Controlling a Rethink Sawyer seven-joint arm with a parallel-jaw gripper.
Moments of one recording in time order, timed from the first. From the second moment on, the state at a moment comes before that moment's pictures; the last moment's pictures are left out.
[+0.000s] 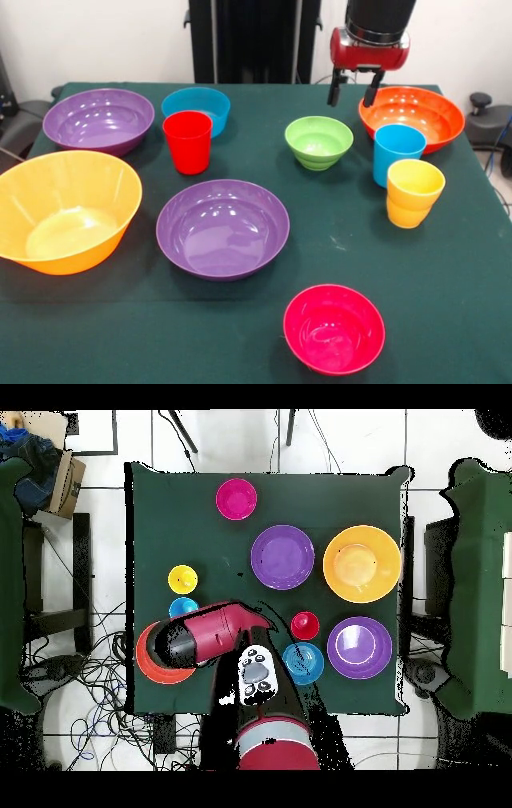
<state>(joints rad) -0.10 -0.71 0.14 1.85 -0.37 0.52 2.00</state>
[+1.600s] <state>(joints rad) -0.03 -0.72 0.12 1.85 -0.37 0.52 2.00</state>
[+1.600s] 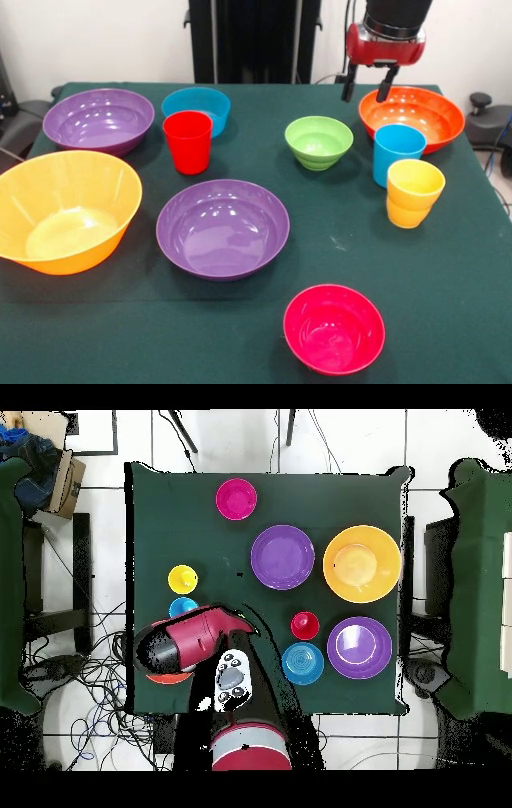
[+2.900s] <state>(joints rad) 0.01 -0.63 0.07 1.85 -0.37 0.49 2.00</state>
